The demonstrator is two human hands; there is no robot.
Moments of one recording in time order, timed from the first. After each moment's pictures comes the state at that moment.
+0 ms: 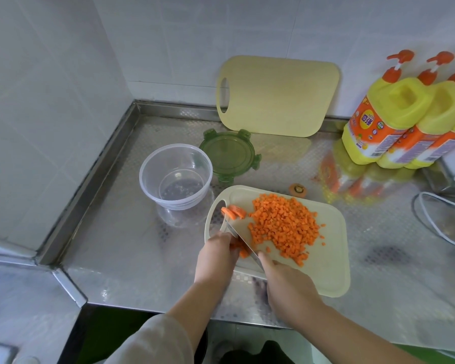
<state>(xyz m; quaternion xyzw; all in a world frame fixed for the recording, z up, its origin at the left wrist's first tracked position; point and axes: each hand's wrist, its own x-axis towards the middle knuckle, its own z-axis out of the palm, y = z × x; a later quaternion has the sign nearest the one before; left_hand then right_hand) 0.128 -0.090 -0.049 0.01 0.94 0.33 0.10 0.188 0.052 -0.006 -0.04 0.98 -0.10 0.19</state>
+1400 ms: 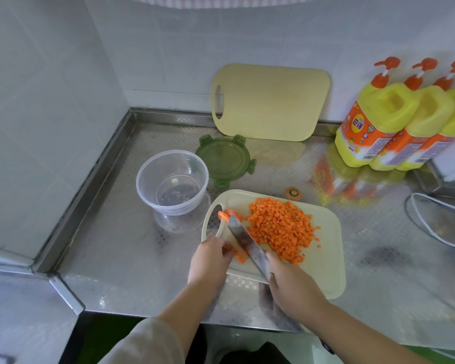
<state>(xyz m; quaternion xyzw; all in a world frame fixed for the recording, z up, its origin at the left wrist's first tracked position) 0.124 -0.097 -0.052 0.00 0.94 0.32 0.12 0.185 0.069 0.001 -0.01 0.96 -0.22 0.19</state>
